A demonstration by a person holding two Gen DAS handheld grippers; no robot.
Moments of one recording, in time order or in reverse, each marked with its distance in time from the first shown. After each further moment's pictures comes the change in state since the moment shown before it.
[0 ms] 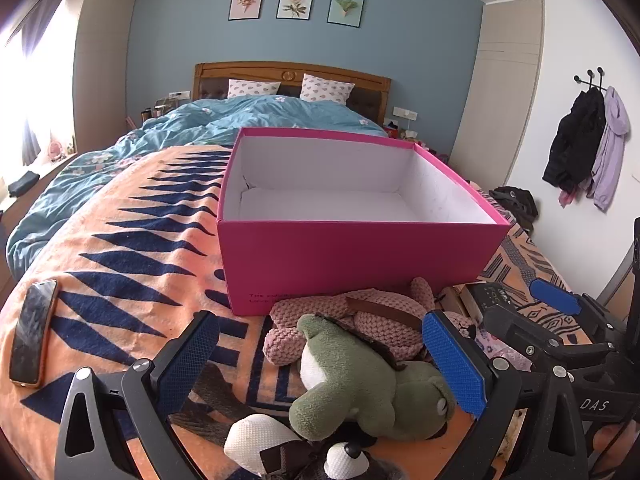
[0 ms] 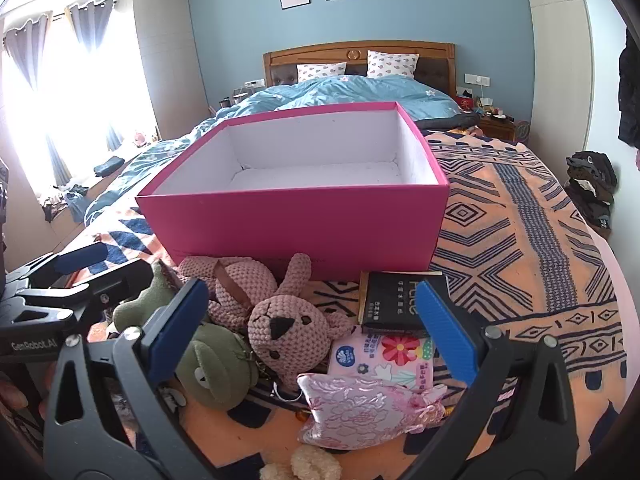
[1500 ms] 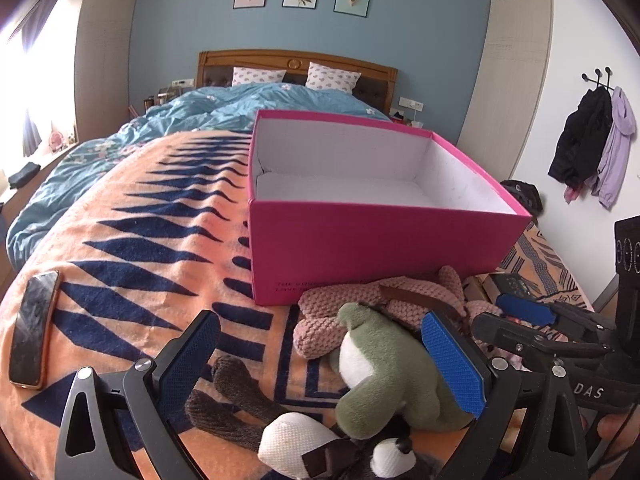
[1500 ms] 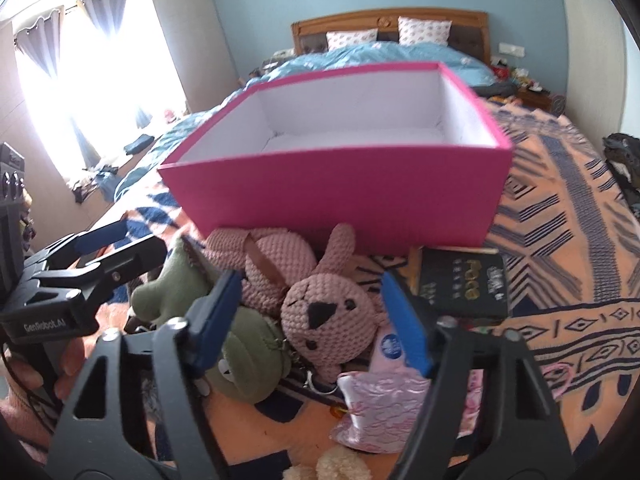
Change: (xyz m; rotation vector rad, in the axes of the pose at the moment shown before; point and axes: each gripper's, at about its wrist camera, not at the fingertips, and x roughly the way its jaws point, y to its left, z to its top) left arm 0.015 0.026 -0.004 -0.017 0.050 0.005; right arm 0.034 0.006 -0.007 0.008 0.157 0.173
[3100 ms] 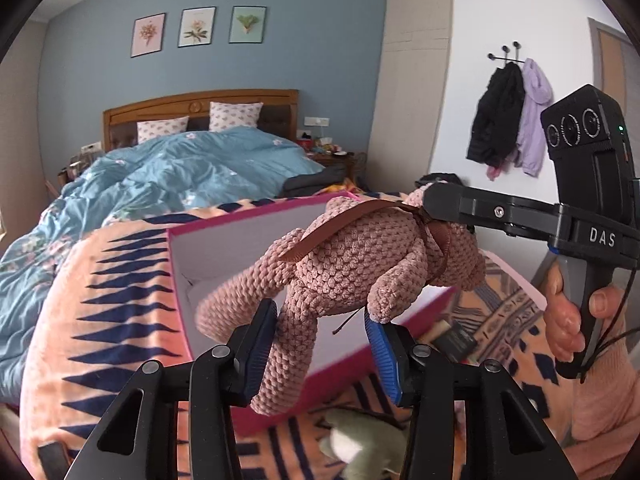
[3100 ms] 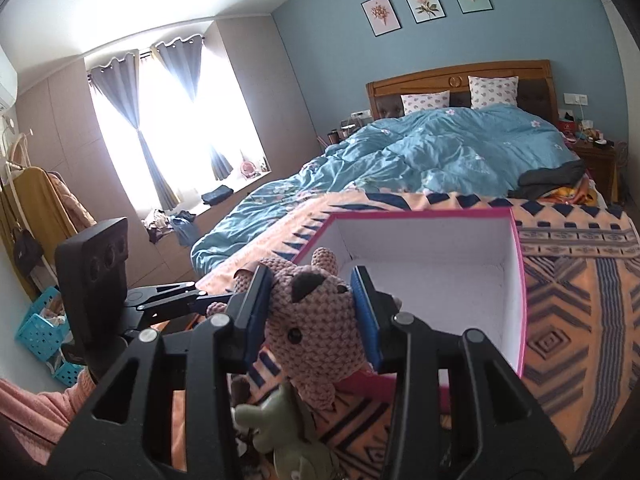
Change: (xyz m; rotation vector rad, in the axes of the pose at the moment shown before) left arm -0.007 -0.018 0.107 0.259 -0.072 -0.243; right arm -0.050 0.009 0.139 -0.105 -0.240 0.269
